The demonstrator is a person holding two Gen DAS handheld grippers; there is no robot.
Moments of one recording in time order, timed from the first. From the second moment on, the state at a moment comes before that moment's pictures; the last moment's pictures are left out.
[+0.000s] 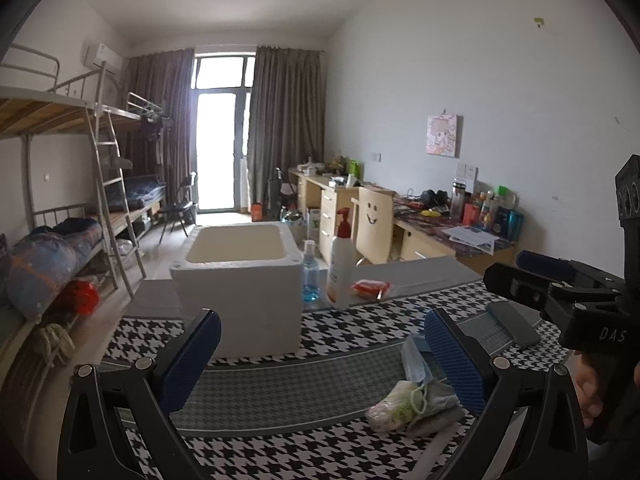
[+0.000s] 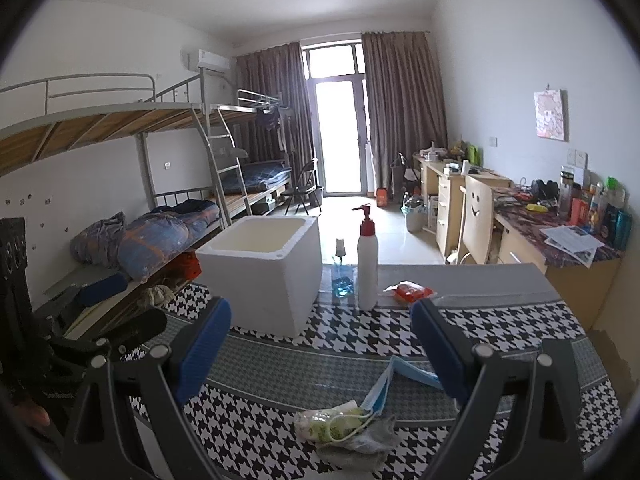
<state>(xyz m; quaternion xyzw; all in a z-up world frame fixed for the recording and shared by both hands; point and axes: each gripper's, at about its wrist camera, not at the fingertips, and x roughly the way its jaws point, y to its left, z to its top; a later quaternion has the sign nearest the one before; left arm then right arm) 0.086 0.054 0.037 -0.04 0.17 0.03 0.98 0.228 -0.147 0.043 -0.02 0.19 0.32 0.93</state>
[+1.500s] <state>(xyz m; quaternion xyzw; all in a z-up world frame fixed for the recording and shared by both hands) 0.135 0.010 -0.005 -0.03 0.24 -0.05 0.97 0.255 -0.199 0.004 0.00 0.24 0.25 0.94</state>
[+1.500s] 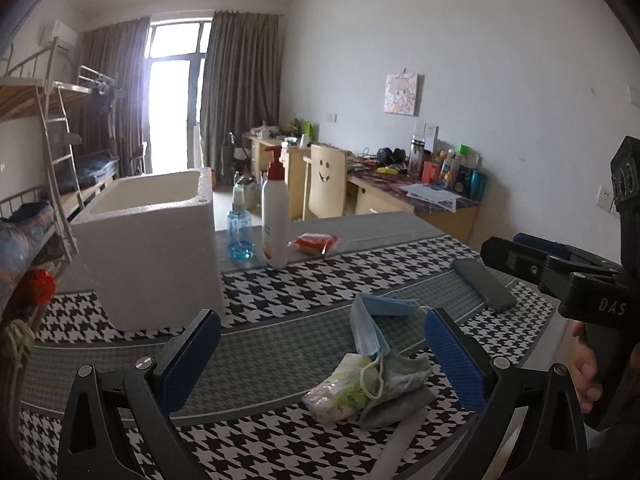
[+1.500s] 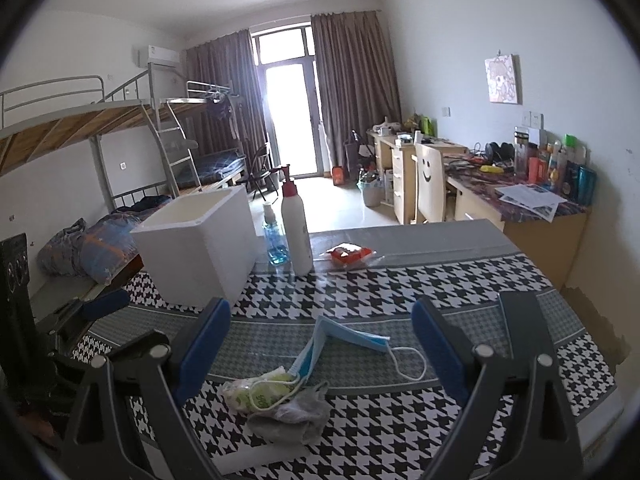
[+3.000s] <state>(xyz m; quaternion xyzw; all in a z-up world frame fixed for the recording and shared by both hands) 0.185 0.012 -0.069 -0.03 0.33 -0.06 0.94 0.307 -0.189 -0.046 -0.01 0.33 0.23 0.92</state>
